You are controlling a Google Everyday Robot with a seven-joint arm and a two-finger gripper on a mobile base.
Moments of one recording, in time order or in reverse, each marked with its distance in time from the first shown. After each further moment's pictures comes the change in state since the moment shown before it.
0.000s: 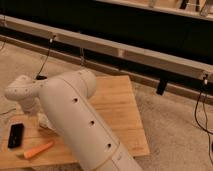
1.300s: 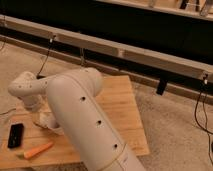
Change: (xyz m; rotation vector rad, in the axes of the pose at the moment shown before) arm 0.001 -0.010 -0.017 0.018 -0.053 0.010
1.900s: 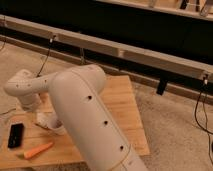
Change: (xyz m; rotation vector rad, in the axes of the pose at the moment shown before) arm 0.000 0.013 -0.018 -0.013 -0.035 -0.019
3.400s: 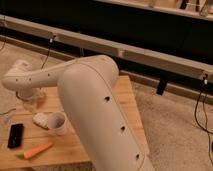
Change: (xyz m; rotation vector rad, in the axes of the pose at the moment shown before) arm 0.011 -0.024 -0.074 0.170 -0.091 0.101
